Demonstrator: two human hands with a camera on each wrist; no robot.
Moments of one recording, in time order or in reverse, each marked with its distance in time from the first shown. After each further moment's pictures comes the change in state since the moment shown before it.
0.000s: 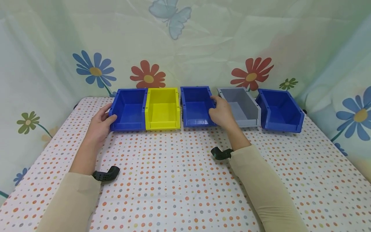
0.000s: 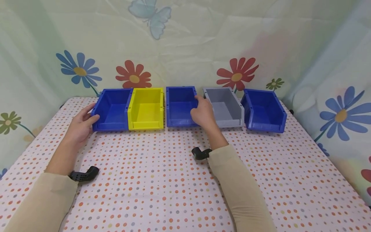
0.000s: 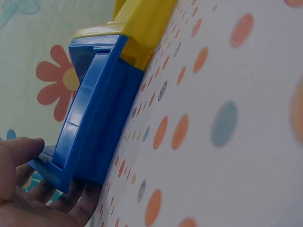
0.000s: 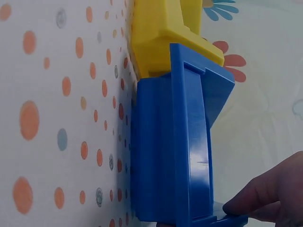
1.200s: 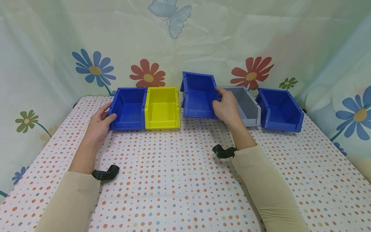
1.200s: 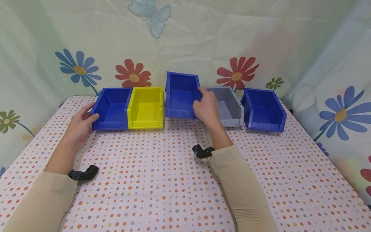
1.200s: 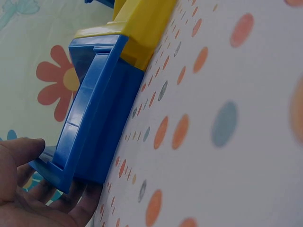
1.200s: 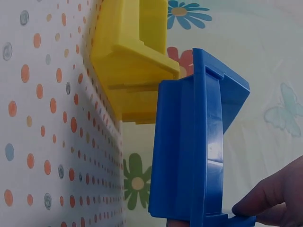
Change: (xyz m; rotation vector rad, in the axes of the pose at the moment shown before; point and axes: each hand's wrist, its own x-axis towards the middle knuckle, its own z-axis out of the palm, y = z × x) left_hand 0.002 -0.001 -0.001 0.008 0.000 0.016; right_hand -0.010 -0.021 -0.020 0.072 0.114 -0.027
